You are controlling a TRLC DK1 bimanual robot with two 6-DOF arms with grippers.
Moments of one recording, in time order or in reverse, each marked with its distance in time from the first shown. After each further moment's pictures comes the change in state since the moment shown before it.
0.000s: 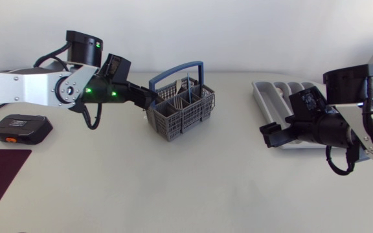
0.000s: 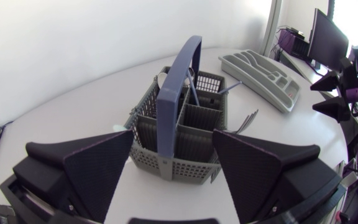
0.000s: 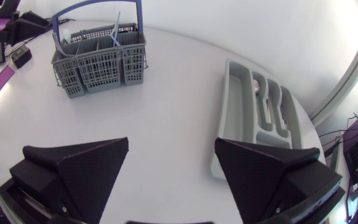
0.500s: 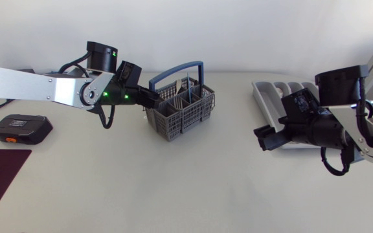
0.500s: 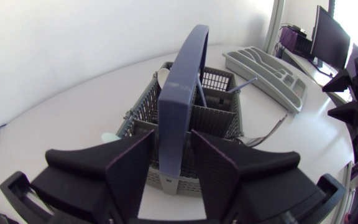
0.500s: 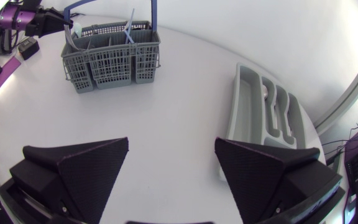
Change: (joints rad) left arm -0.008 0.151 0.062 0.088 -0.002 0.004; right arm 0.045 0.010 0.000 0.000 -0.002 -0.023
